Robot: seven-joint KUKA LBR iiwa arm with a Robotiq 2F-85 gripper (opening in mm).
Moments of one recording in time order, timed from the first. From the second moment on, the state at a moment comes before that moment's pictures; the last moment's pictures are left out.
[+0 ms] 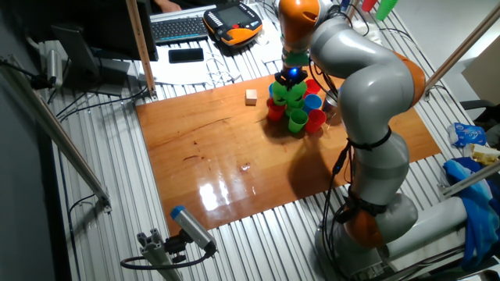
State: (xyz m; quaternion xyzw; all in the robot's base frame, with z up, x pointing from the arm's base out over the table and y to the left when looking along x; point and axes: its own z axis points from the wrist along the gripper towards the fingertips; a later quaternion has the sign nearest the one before) arm 0.605 0.013 0.191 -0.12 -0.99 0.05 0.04
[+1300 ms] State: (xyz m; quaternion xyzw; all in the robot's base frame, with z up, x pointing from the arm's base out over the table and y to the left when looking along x) arm 0.599 0.015 0.195 0.02 -1.00 0.05 0.06
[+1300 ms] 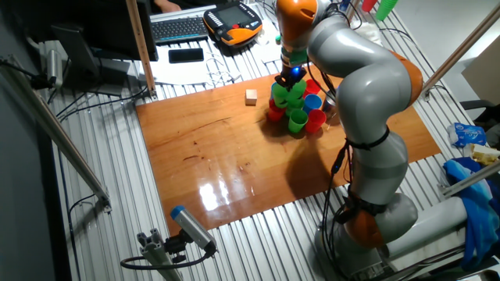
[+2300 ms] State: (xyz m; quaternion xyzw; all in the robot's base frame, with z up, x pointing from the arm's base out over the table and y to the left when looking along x) arm 0.596 0.019 0.182 0.02 -1.00 0.07 0.05
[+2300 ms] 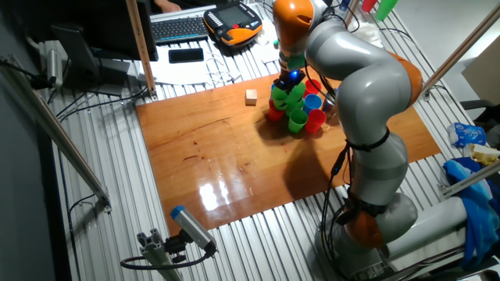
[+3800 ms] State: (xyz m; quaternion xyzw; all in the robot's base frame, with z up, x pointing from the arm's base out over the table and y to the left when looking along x) arm 0.596 0.018 0.180 -0.01 -1.00 0.07 0.04
